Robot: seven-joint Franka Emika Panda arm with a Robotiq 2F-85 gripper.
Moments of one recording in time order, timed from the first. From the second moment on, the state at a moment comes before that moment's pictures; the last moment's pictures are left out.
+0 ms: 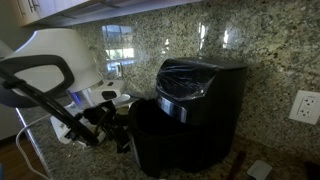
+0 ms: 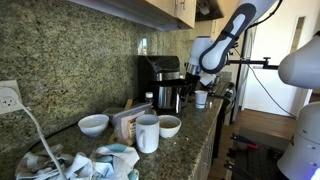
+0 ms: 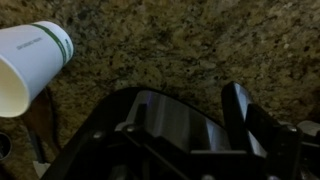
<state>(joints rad) -1.52 0.05 1.16 -2.59 -0.38 2.89 0.03</state>
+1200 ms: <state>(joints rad) -1.19 -0.26 0.82 -2.48 0.19 2.69 -0.44</state>
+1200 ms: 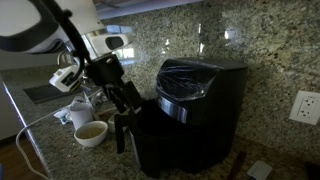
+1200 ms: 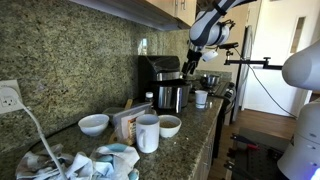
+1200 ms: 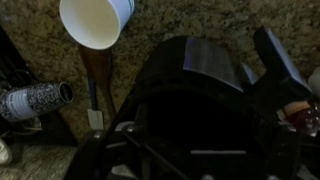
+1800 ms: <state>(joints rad) -0.57 -0.23 0.28 -2.48 0.28 2.77 -0.50</state>
